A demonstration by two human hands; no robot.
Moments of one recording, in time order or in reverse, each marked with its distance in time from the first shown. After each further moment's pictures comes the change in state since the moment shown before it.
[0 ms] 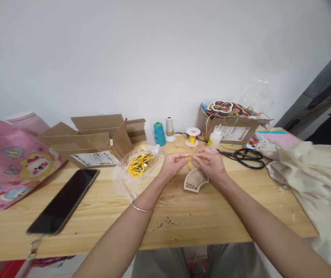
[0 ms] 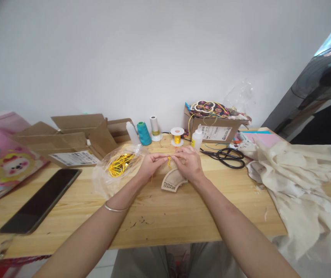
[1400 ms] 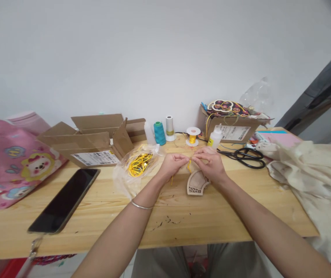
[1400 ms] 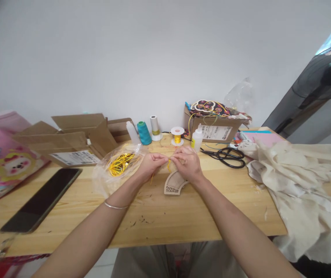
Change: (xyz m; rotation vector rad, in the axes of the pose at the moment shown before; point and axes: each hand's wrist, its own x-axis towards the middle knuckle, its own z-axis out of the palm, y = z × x) left_hand 0.001 -0.001 -0.001 -0.125 -0.053 -0.109; right_hand -0.002 -0.001 0.002 0.107 0.000 -0.026
